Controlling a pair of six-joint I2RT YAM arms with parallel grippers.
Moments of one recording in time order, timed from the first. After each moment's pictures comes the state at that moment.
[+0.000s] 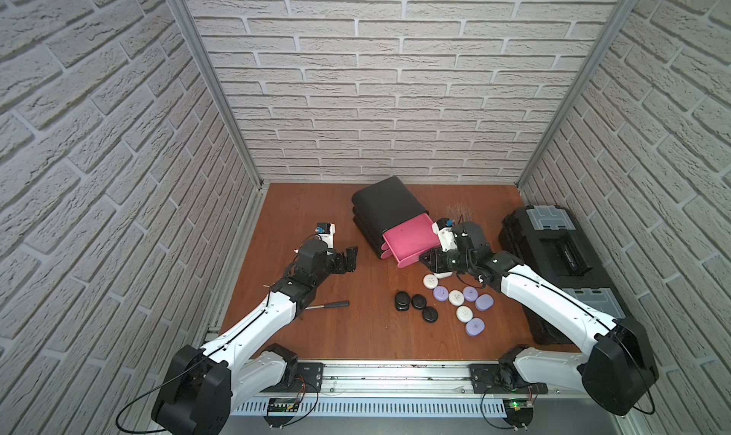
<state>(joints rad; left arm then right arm) -0.45 1.06 0.55 0.02 -0.02 -0.34 0.45 1.25 0.88 -0.43 -0.22 0.42</state>
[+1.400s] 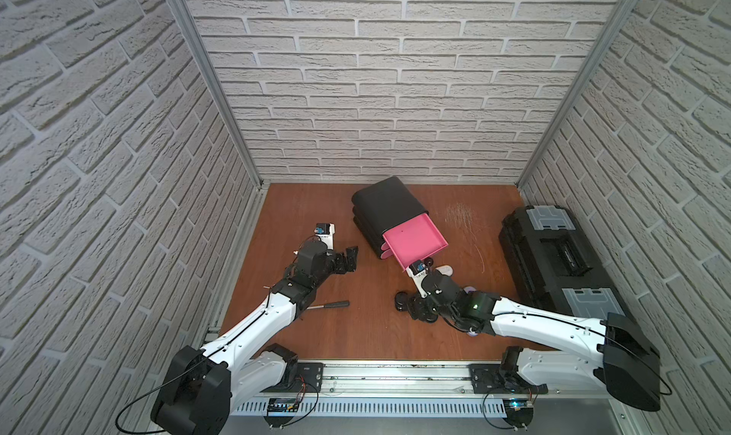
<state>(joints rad) -0.46 1.05 0.53 0.05 -0.02 -0.36 0.95 1.22 0.62 -0.27 0.19 0.38</state>
